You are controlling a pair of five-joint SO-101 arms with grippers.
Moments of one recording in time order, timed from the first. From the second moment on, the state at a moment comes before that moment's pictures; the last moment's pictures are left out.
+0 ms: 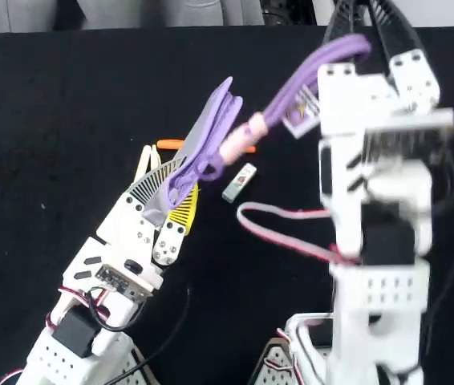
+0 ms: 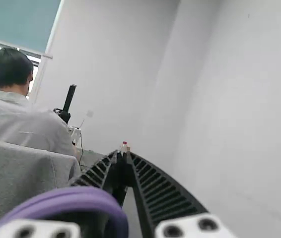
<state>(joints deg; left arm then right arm) 26.5 -103.8 85.1 13.8 -21.3 -1.1 -48.9 24.2 8.9 16.6</state>
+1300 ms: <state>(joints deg) 20.1 -103.4 85.1 13.5 -15.6 8.7 13.8 -22.2 8.4 5.1</state>
